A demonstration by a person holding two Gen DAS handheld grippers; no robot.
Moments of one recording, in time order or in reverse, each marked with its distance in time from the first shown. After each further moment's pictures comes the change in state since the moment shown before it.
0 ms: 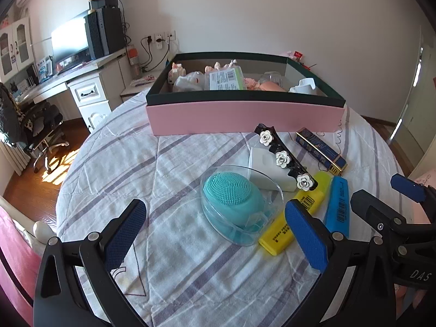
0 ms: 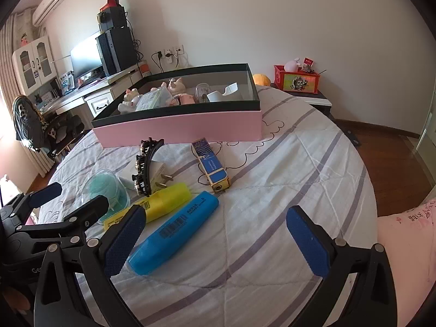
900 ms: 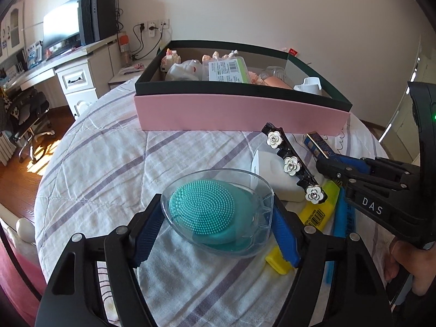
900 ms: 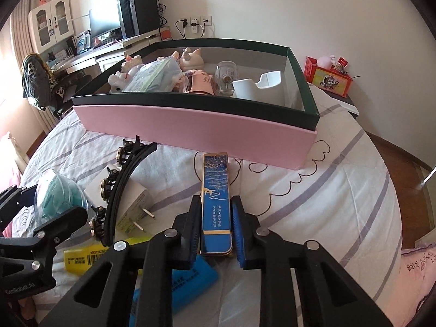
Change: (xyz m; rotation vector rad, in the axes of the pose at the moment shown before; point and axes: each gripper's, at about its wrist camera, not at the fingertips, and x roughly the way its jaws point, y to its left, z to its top) left arm 0.020 0.014 0.010 -0.040 0.020 -0.081; right arm 0.076 0.009 0.040 -0.178 0.133 0.062
